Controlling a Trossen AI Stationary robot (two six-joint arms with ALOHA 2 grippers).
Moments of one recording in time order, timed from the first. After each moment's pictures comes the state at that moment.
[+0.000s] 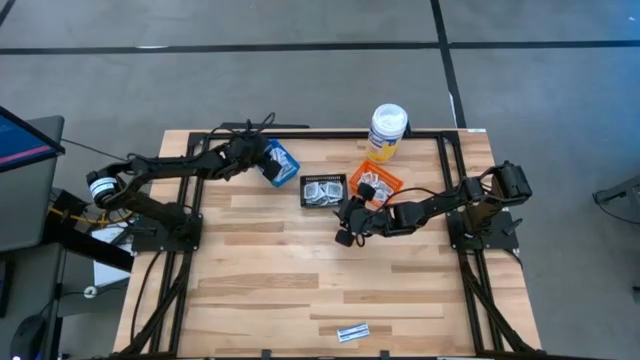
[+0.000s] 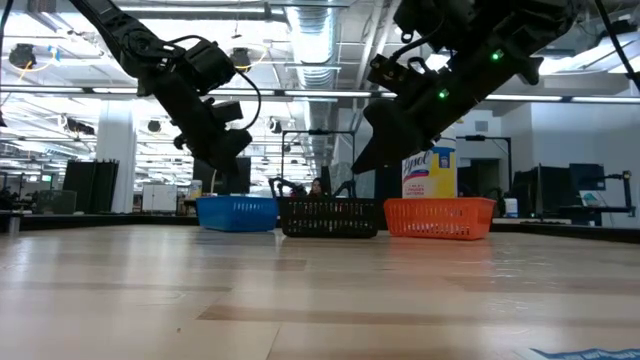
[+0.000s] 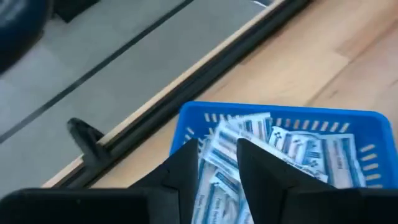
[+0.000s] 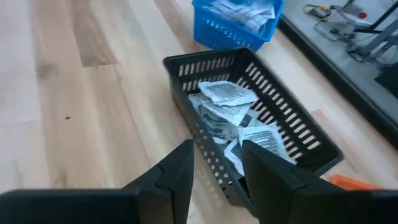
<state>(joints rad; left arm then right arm) 0.56 1.23 0.67 0.00 -0.38 0.02 0.14 1.67 0.81 0.16 0.62 0.18</state>
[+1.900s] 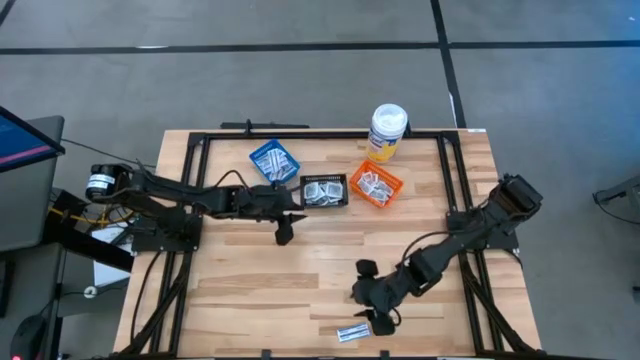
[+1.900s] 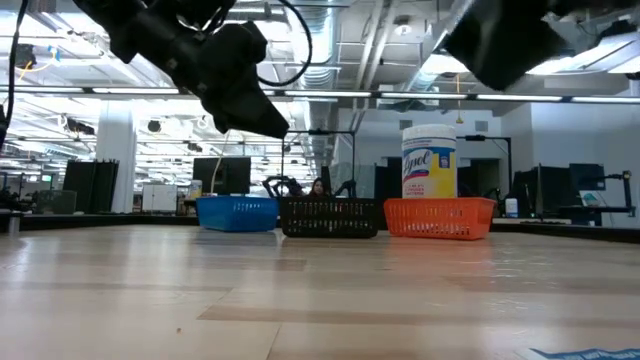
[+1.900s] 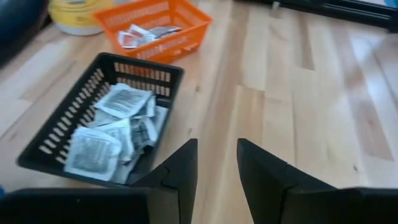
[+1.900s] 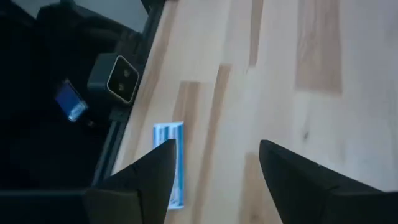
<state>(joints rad) -0.03 1.21 0.67 0.14 -0.16 -0.15 0.61 1.67 1.06 -0.20 0.13 0.42</state>
